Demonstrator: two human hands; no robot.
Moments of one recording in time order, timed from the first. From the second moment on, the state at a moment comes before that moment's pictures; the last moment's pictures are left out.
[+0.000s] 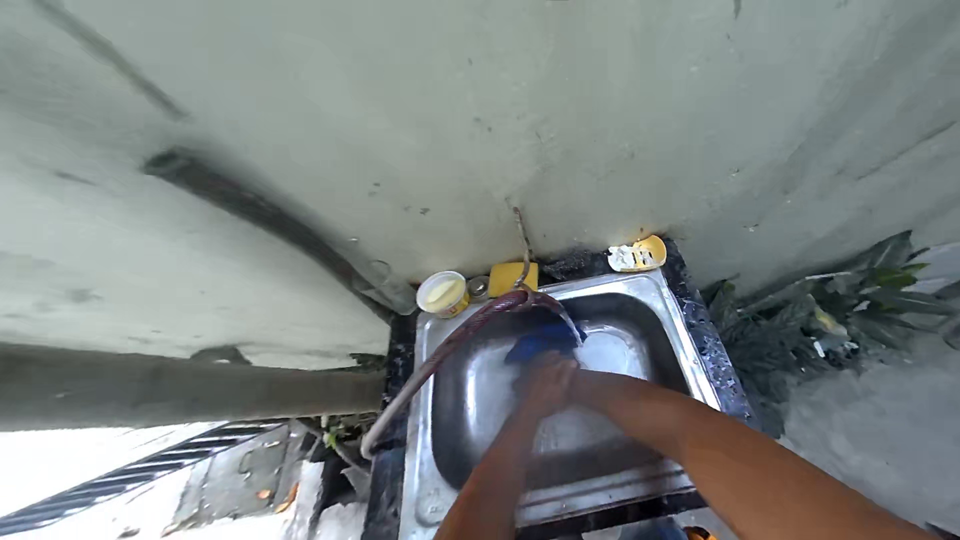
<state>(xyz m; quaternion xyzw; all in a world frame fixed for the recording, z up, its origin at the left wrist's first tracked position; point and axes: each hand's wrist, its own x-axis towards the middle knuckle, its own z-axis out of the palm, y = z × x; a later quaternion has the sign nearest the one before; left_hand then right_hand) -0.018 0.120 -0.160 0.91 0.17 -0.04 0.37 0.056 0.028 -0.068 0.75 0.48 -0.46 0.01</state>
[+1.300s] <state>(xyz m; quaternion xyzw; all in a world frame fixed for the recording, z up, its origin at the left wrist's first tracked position) 0.014 0.126 -0.124 0.74 0.27 -0.02 0.61 0.187 -0.018 -0.091 0.71 0.30 -0.41 -0.49</state>
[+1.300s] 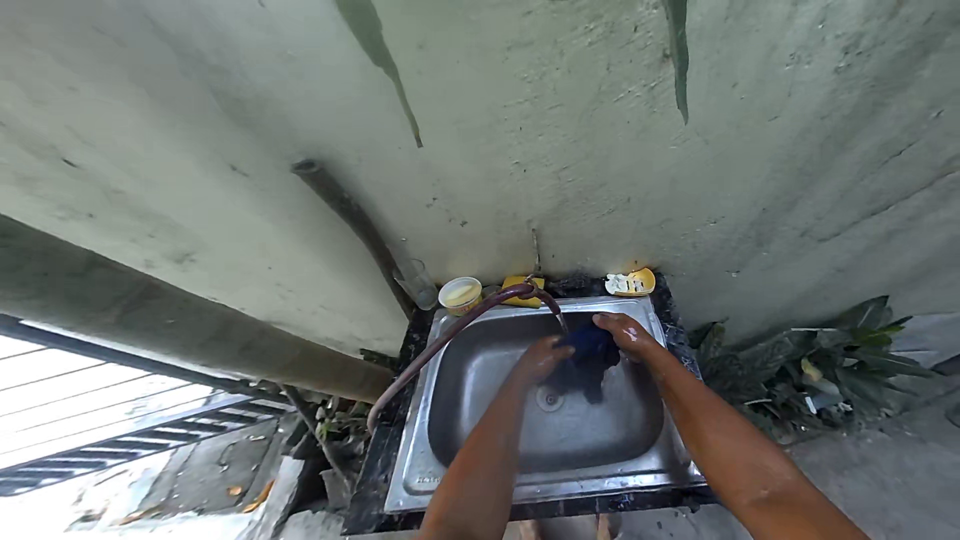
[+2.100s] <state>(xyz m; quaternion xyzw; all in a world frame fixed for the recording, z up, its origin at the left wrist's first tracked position) 0.037 0.108 -0.111 0.42 0.35 0.18 0.82 0.130 -0.005 -0.131 0.71 0.13 -0.46 -0.52</state>
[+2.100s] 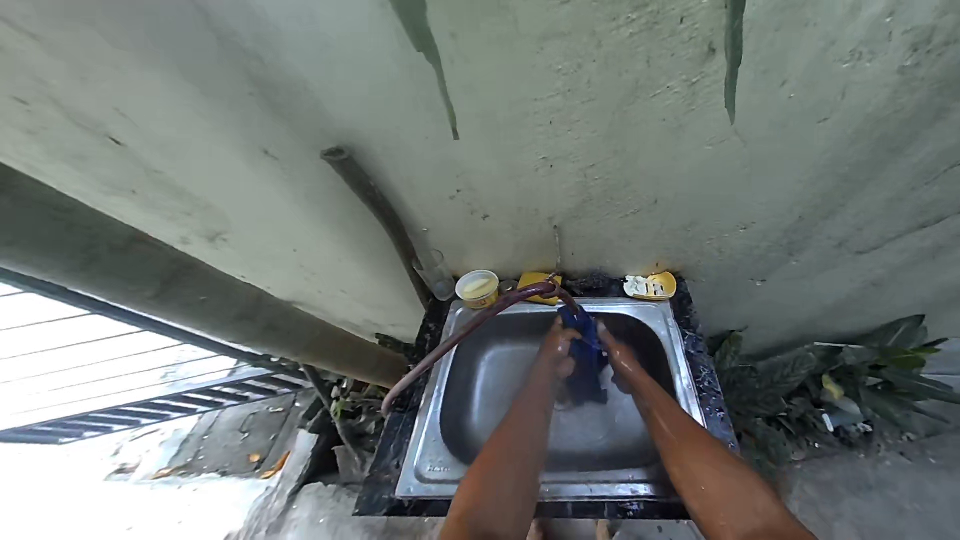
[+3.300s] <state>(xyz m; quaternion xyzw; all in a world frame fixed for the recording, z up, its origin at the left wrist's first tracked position) -0.033 0.119 -0.161 0.58 0.42 0.02 0.70 0.061 0.273 -0.053 0.76 0.61 -0.19 0.08</state>
